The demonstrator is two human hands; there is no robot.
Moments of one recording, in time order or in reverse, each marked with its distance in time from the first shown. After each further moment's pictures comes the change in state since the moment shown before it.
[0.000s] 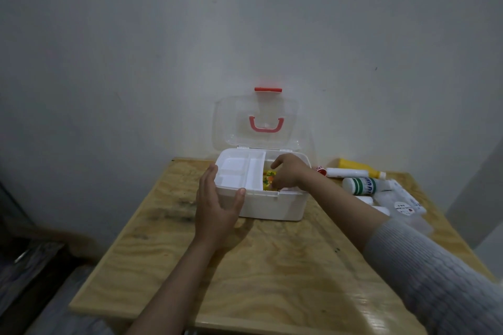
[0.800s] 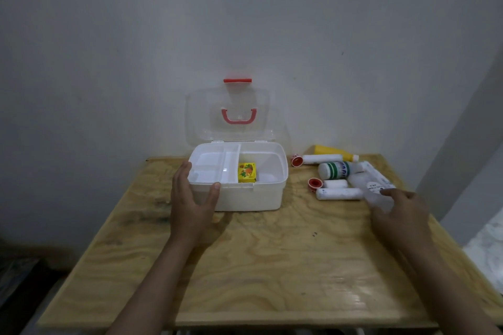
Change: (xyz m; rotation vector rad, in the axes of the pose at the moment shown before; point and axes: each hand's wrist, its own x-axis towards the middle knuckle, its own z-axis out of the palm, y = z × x) left_hand 0.001 -0.004 0.000 -0.018 -0.024 0.001; right_hand -0.134 0.208 -0.022 -0.035 0.766 0.364
